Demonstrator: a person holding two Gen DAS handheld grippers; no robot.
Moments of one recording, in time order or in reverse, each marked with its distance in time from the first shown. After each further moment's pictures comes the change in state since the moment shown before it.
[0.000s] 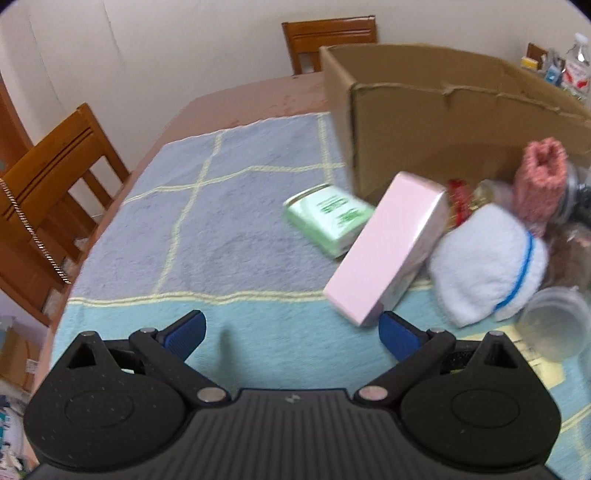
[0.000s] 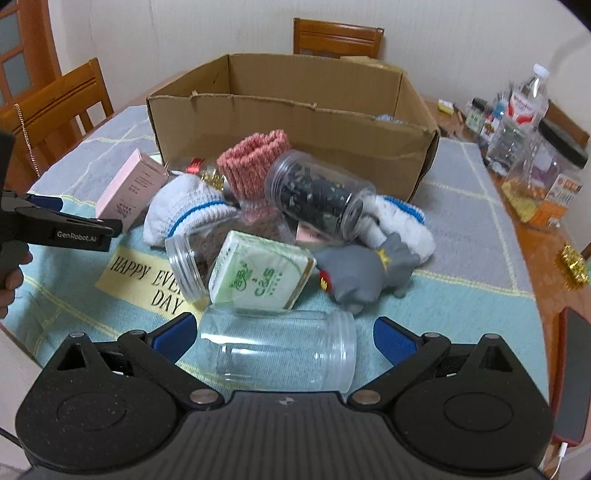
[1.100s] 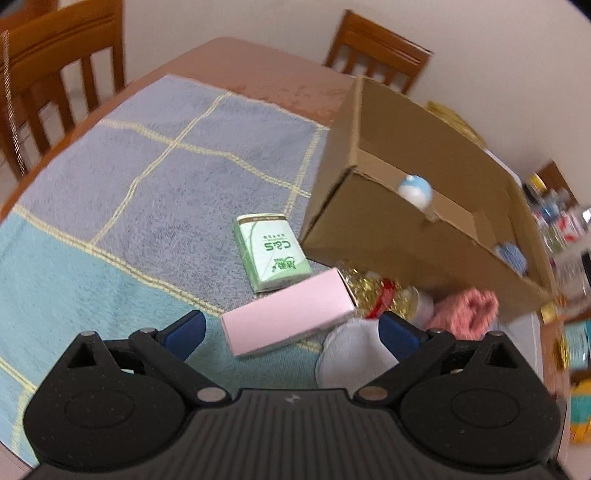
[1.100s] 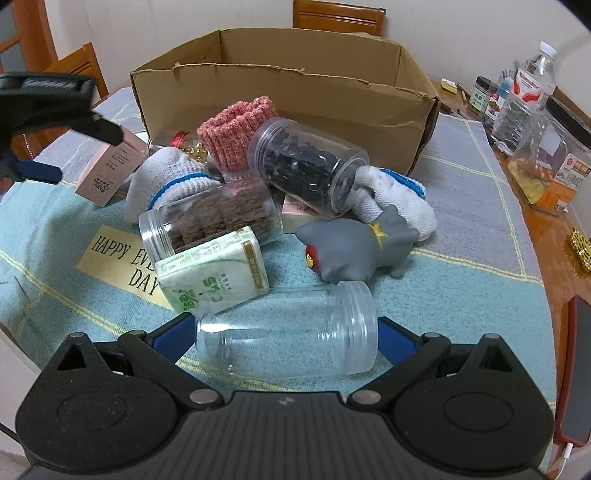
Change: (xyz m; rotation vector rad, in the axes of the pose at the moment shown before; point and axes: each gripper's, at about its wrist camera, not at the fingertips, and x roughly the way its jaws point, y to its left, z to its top) left arm -0.012 0.014 0.045 -0.493 0.142 -0.263; right arm 0.019 -0.013 -0.004 0.002 0.060 0.010
